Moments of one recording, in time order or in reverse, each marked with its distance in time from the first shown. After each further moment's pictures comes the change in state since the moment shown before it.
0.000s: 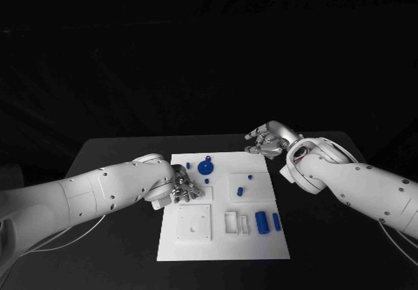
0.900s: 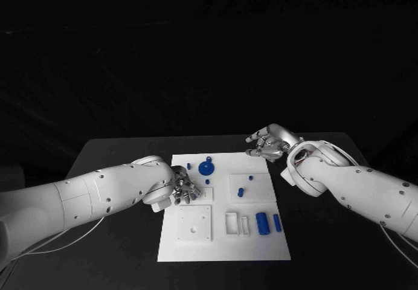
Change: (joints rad) left arm 0.000 -0.030 0.001 0.048 0.000 -0.021 0.016; left_hand -0.037 0.037 0.091 -0.097 0.205 -0.022 0.007 0.005 0.011 0.000 0.000 0.004 -0.004 0.006 -0.002 0.012 0.017 0.000 0.000 0.000 0.012 0.000; right arm -0.010 0.000 0.000 -0.004 0.001 0.004 0.000; right_hand -0.004 -0.004 0.003 0.003 0.009 0.000 0.000 0.000 0.000 0.000 0.000 0.000 0.000 0.000 0.000 0.000 0.000 0.000 0.000 0.000 0.000 0.000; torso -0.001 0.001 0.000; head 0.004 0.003
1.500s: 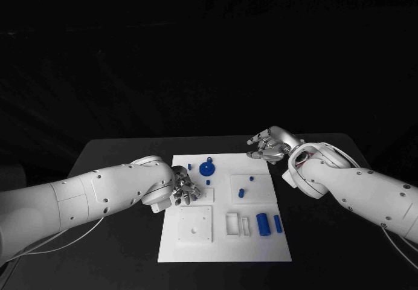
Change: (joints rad) left arm 0.009 -0.024 0.007 0.040 -0.001 0.000 -0.003; left_hand -0.007 0.013 0.023 -0.051 0.008 0.025 0.009 -0.004 -0.019 0.000 0.000 0.053 -0.086 0.020 0.008 0.023 0.044 0.000 -0.006 0.006 0.023 0.001; right arm -0.004 0.001 0.000 -0.008 0.001 0.012 0.000; right_hand 0.000 0.000 0.000 0.000 0.000 0.000 0.000 0.000 0.000 0.000 0.000 0.000 0.000 0.000 0.000 0.000 0.000 0.000 0.000 0.000 0.000 0.000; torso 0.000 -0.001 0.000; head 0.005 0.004
